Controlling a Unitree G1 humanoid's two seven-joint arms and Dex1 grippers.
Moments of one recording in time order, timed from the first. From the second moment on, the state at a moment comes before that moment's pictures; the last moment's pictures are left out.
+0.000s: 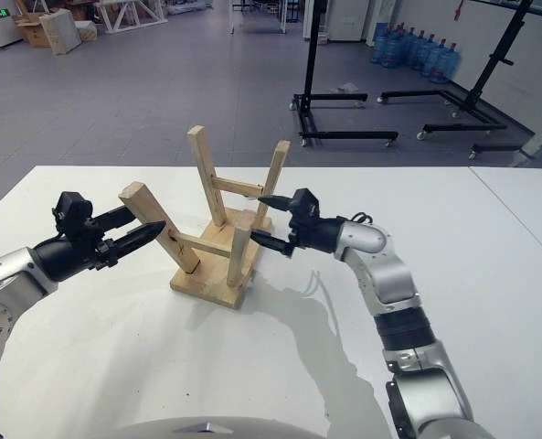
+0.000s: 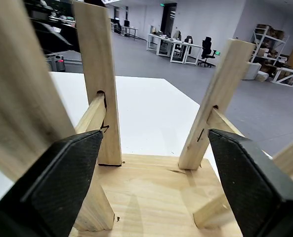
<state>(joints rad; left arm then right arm) -0.08 0.64 0.26 -0.46 -0.75 0.71 -0.61 -0.40 -0.39 0.14 -0.01 0.35 0.24 0.92</state>
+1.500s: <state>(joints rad) -0.75 0.60 0.19 0.18 -0.68 0.59 -1.05 -0.27 -0.70 -0.43 -0.22 1.36 0.65 1.10</state>
